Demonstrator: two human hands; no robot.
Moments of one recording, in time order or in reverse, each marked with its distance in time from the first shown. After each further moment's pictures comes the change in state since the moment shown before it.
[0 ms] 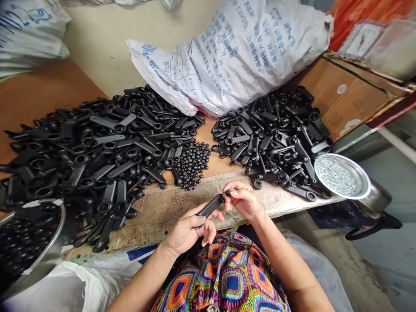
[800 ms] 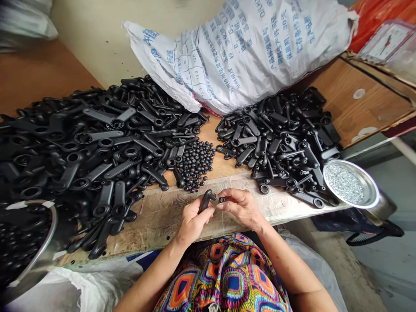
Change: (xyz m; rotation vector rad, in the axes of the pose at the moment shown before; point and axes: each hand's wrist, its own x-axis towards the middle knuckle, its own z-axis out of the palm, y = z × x) left_hand 0.018 0.003 -0.020 0.665 0.546 0.256; right_hand 0.006 0.003 0.015 -0.829 0.040 -0.092
